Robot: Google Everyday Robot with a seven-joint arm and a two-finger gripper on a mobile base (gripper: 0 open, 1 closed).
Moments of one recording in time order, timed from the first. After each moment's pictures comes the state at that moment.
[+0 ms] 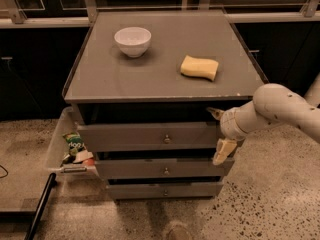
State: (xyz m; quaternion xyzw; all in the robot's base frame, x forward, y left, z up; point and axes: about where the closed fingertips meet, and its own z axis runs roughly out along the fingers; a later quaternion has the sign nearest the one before) arm 0.586 -0.195 0.649 -0.70 0.65 0.05 0.29
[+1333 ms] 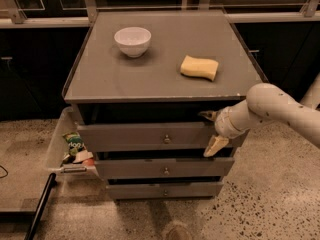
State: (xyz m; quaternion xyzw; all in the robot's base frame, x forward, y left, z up) arm 0.604 -0.180 0.635 -0.71 0.64 0.06 0.30
